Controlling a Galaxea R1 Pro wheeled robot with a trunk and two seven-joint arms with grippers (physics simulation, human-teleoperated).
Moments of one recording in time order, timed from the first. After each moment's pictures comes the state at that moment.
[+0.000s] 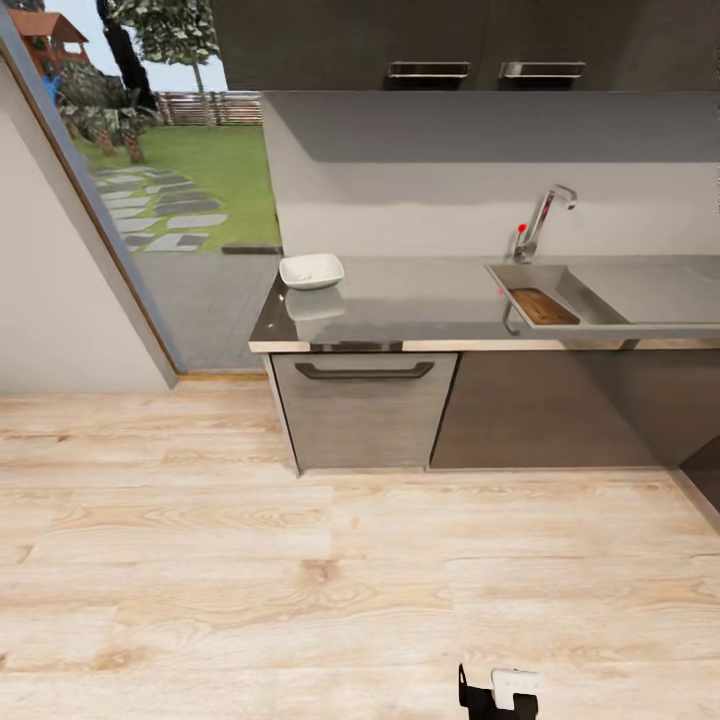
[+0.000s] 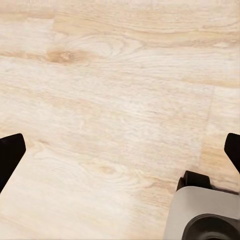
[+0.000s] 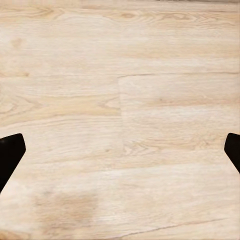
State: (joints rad) left arm -0.14 0.10 0.08 -0.25 0.10 -0.45 0.17; right arm -0.41 0.06 -0.40 -0.03 0.46 -0.65 -0.22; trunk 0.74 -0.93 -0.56
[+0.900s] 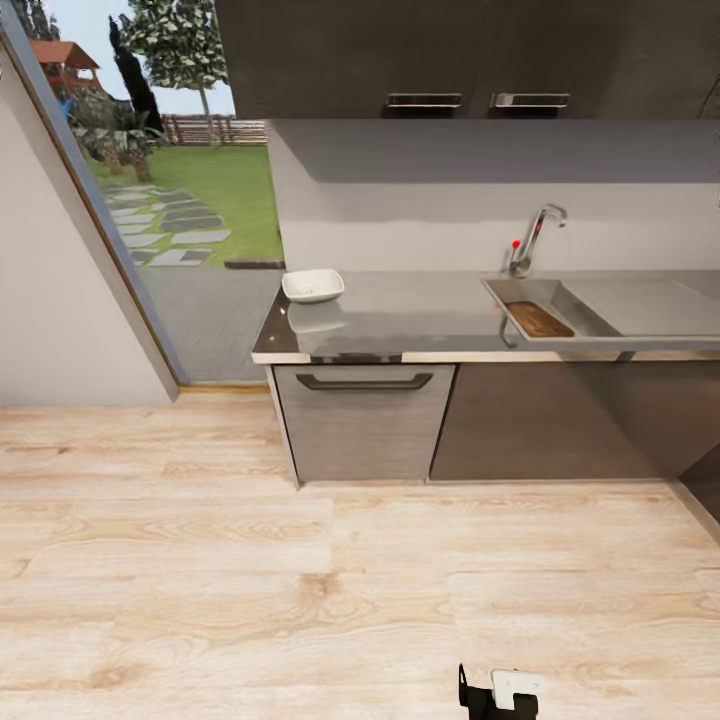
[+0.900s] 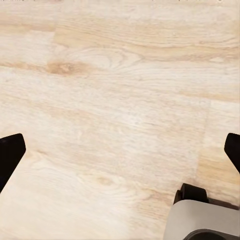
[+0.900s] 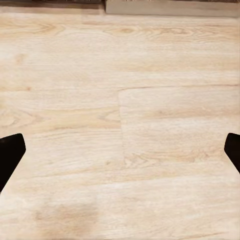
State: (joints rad) left arm -0.14 0.10 0.08 -0.25 0.10 -0.45 0.17; right arm -0.41 0.05 -0.40 -0.03 0.46 -0.65 -0.22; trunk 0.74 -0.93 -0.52
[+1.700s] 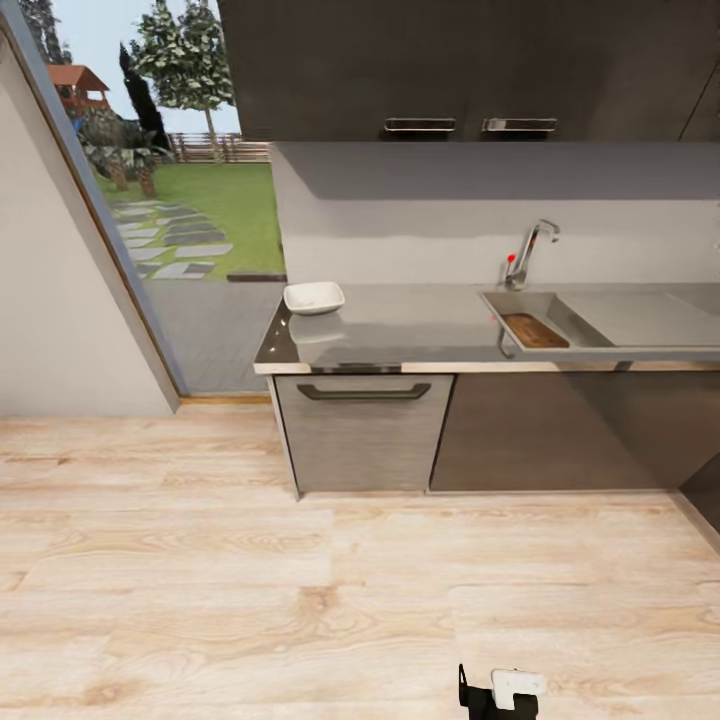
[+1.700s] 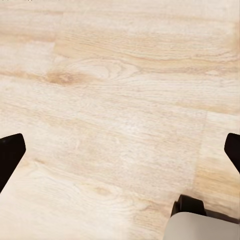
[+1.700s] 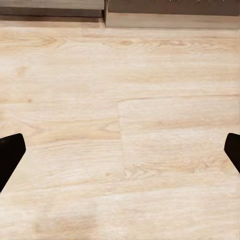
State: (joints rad) left arm -0.14 0.10 0.08 -0.25 0.10 -0.45 0.17; right arm -0.41 0.05 -0.40 -0.03 0.46 -0.65 -0.22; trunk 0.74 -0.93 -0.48
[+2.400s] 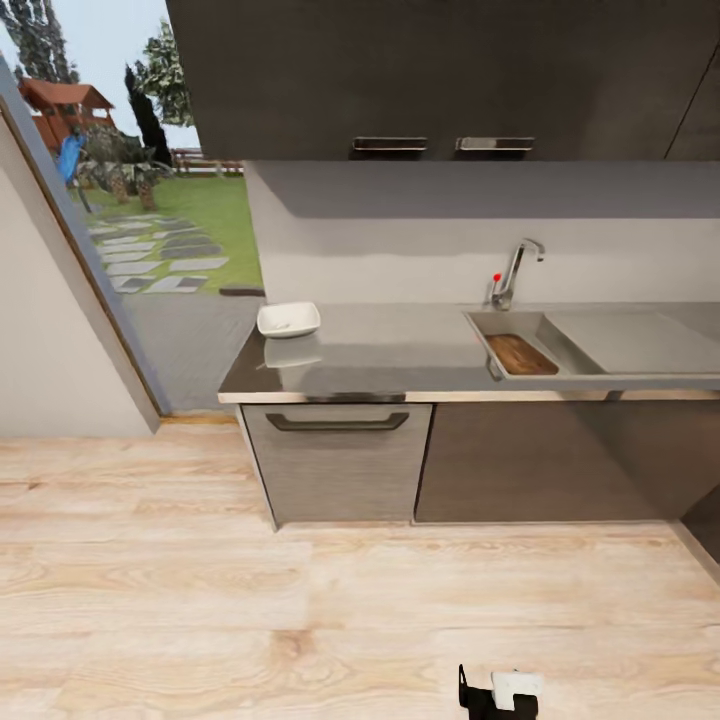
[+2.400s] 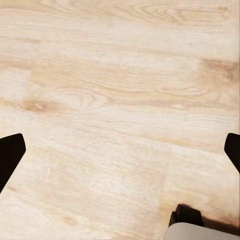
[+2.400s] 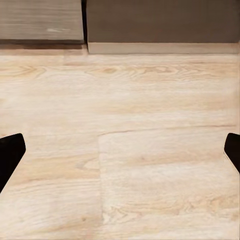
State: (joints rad) left arm -0.14 0.10 0.08 -0.25 0.10 -0.45 0.17; right arm -0.41 0.05 -0.40 -0.02 0.46 -0.65 -0.22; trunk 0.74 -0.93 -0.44
